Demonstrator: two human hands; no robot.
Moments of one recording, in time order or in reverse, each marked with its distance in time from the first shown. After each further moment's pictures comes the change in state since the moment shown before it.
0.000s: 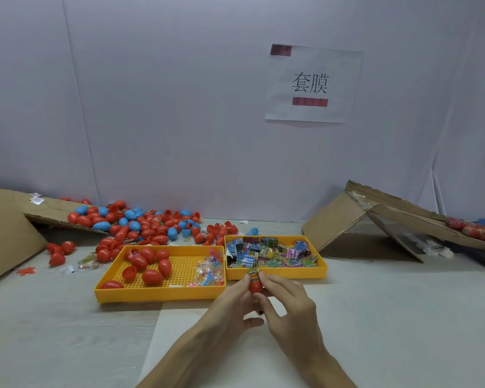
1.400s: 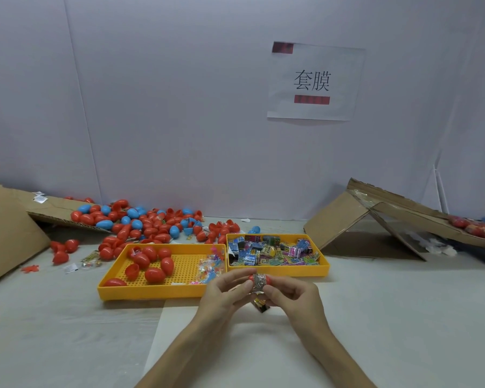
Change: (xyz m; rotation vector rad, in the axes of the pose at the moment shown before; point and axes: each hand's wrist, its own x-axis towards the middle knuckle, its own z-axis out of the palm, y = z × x) left_hand 0.006 0.002 -0.019 0.017 0.178 0.263; right_hand 0.016 0.006 -0.009 0.806 -0.186 0.687
